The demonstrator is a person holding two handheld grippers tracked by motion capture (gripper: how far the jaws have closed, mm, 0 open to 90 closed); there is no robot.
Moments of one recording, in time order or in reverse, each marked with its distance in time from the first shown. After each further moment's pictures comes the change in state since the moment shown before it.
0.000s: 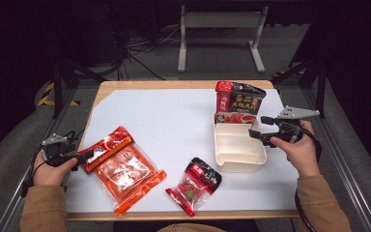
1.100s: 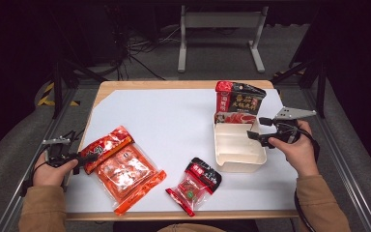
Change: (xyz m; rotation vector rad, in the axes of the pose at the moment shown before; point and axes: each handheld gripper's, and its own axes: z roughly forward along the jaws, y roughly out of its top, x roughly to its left) left arm -0.010 0.002 -0.004 0.065 -0.243 -0.055; right arm 0.002 -0.001 0.005 0.024 0.007 -0.007
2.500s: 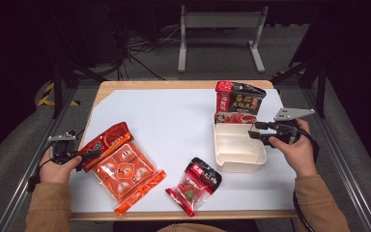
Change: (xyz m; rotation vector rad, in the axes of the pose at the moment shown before) left arm -0.019 0.015 0.001 0.004 -0.004 0.066; right arm 0.002 0.004 -0.004 0.058 0.040 -0.065
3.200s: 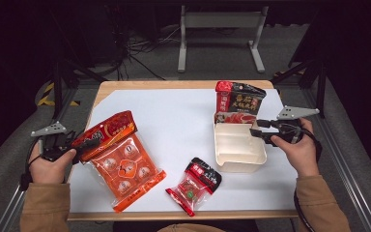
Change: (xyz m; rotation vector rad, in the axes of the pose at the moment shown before) left arm -0.056 0.033 -0.042 -0.159 -0.047 0.107; right arm 0.002 0.005 -0.009 -0.036 -0.020 0.003
